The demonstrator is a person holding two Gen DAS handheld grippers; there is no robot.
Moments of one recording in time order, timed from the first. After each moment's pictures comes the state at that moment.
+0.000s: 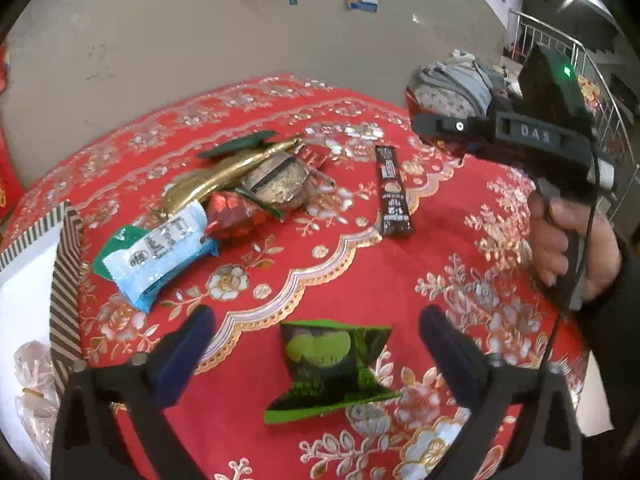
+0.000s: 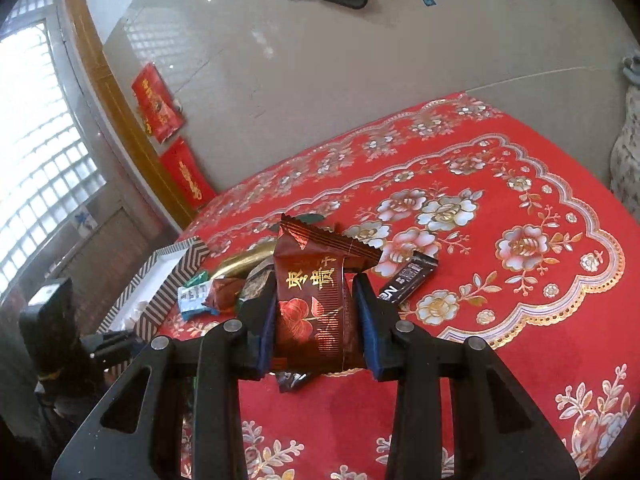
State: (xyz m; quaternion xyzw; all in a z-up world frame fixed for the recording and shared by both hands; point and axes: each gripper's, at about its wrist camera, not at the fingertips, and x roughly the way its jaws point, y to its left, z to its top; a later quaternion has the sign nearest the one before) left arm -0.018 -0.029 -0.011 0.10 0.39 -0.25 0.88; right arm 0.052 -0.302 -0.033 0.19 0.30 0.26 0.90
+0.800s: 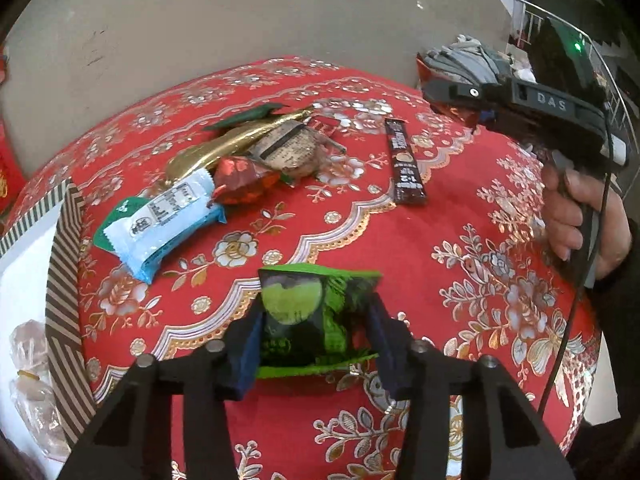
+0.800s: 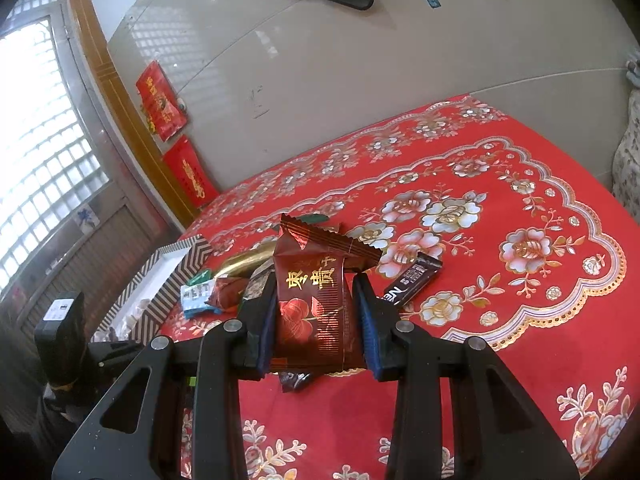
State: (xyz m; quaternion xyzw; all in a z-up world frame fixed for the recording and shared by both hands) left arm -0.020 -0.018 -0.024 0.10 0.42 -0.24 0.87; right arm 0.051 -0.297 -0.031 0.18 0.30 0.26 0.90
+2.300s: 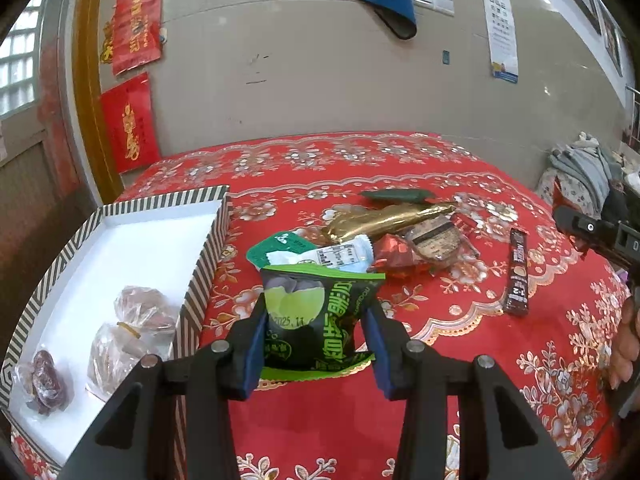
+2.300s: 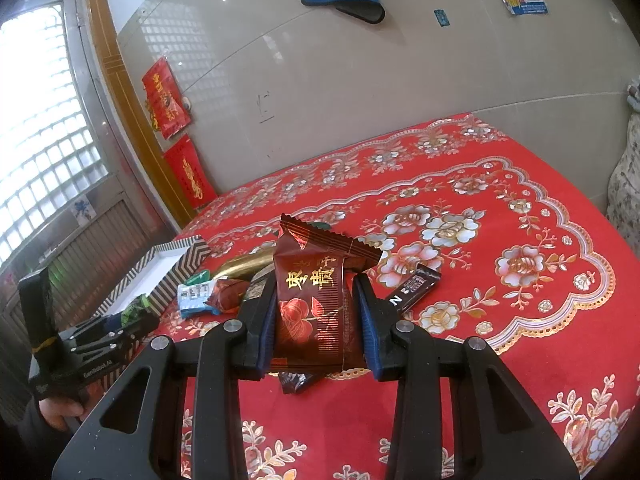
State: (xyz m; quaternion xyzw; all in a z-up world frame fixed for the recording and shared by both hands) left arm -0.026 0.021 0.006 0.01 0.32 0.00 0.95; right arm 0.048 -0.293 -0.025 0.15 0.28 0.26 0.91
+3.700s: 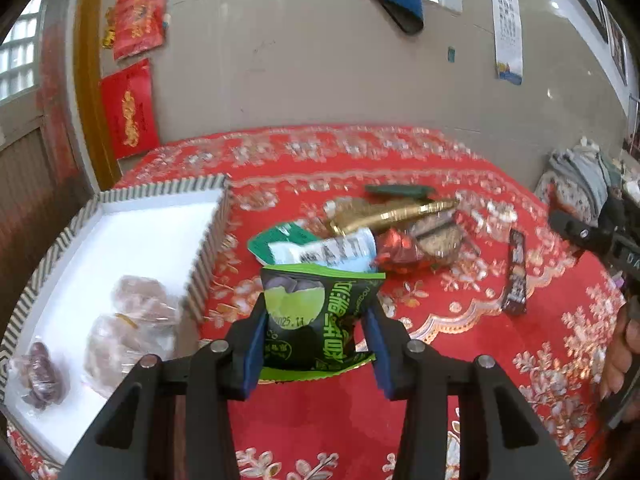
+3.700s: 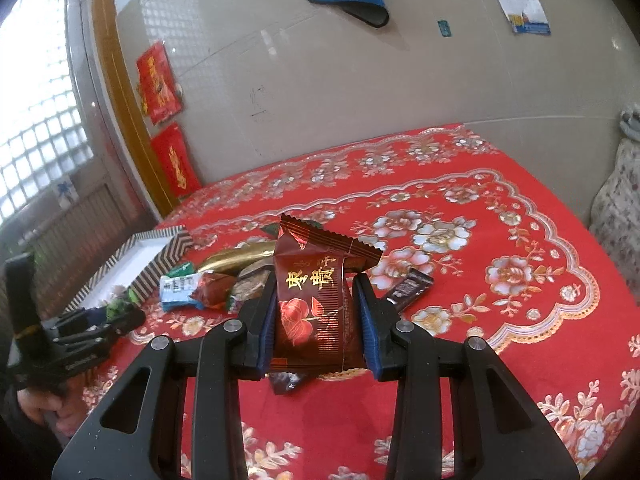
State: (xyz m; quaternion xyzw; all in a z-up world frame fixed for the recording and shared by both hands) left arm -0.027 0.033 0.011 -0.01 0.33 -0.01 0.94; right arm 0.049 -0.276 -0.018 0.11 0.28 0.23 0.92
